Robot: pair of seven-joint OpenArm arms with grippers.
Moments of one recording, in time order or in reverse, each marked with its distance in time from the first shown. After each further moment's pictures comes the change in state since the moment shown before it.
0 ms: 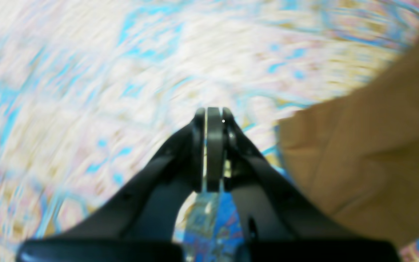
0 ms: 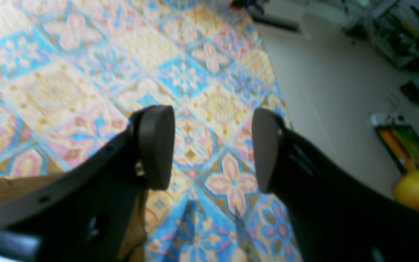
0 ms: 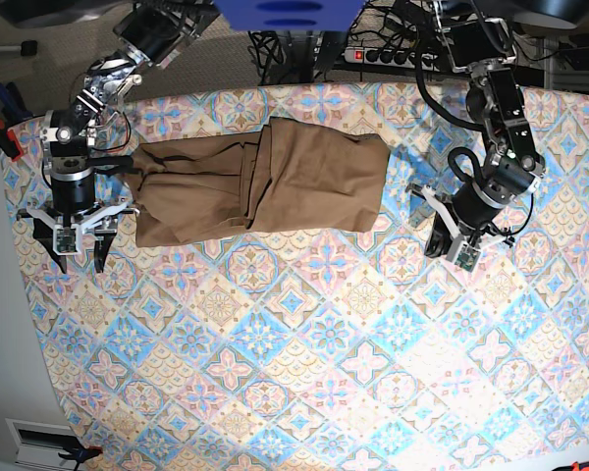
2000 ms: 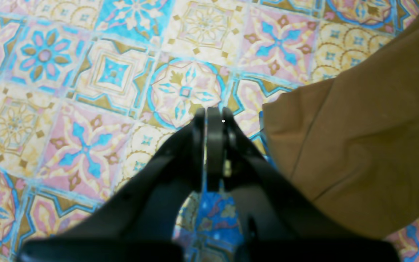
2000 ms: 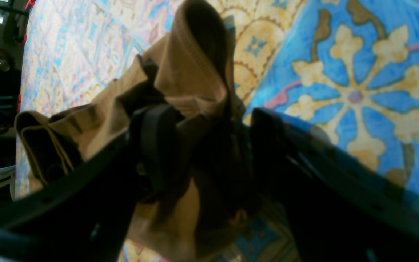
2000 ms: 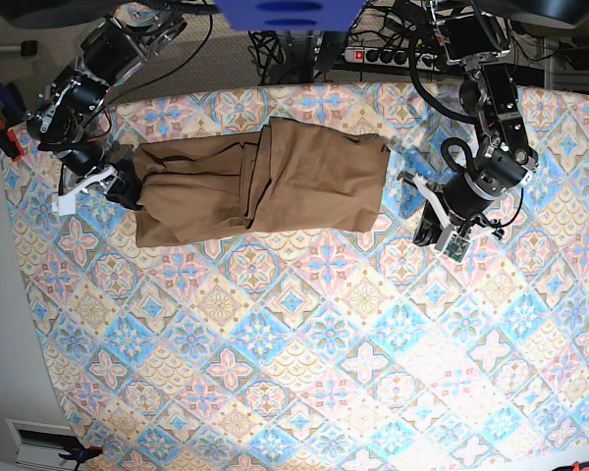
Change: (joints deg) left arm 1.7 0.5 0.3 0.0 0.0 -0.6 -0.1; right arm 4.8 11.3 13.3 -37.5 60.5 5.4 -52.8
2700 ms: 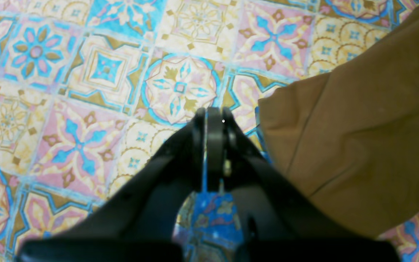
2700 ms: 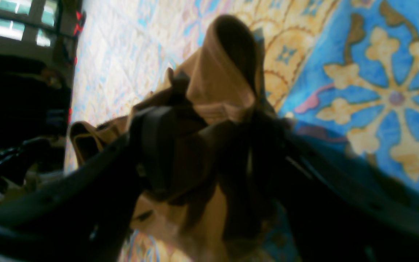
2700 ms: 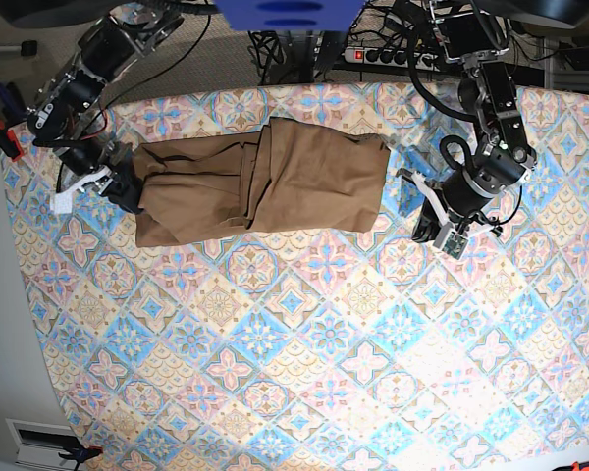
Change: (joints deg) left arm 0.5 0.3 0.1 0.0 0.0 0.0 0.2; right arm -0.1 1.8 -0.3 -0.7 12.3 -0.5 -3.9
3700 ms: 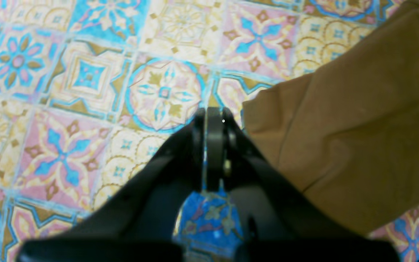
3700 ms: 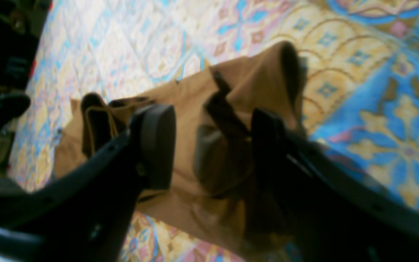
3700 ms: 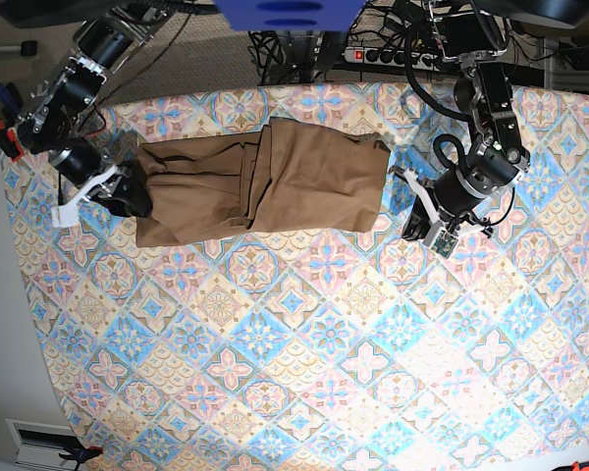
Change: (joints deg) left arm 0.1 0.0 2.2 0.0 0.0 0.0 0.0; right arm -4.6 -0.2 -9.2 15.6 0.3 0.0 0.0
